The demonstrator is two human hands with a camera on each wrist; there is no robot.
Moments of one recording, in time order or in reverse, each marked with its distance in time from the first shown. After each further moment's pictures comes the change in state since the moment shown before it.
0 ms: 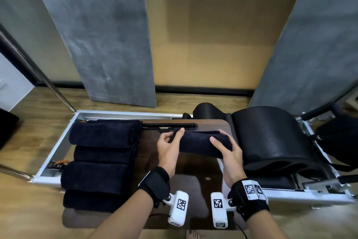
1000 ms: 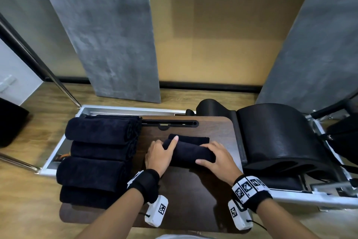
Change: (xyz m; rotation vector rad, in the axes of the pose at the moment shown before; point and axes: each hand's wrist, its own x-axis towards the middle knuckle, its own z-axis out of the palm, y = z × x) left_hand 0.017 -0.019 -0.038 0.956 -0.024 0.065; right_hand 0.032 0.033 -0.030 -1.115 -0.525 -0.289
